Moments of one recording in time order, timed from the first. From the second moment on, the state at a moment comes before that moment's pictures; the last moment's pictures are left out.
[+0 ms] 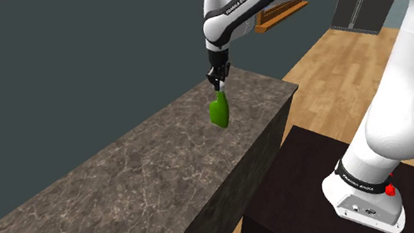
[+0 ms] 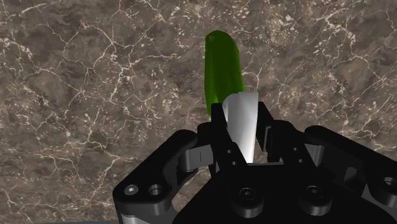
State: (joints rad) arm -0.06 0.11 -0.09 -2.11 0.02 2.19 -0.11
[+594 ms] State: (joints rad) arm -0.06 0.06 -0.09 -2.05 0.01 2.08 -0.11
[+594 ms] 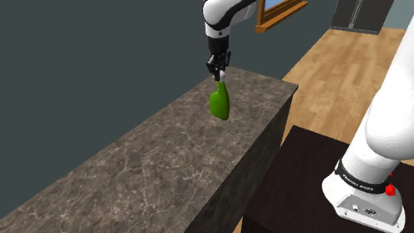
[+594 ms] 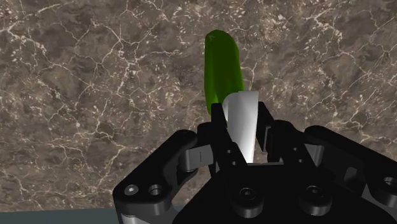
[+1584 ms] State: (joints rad) arm -0.06 0.00 -0.09 -1.91 0.00 1.88 -0.11
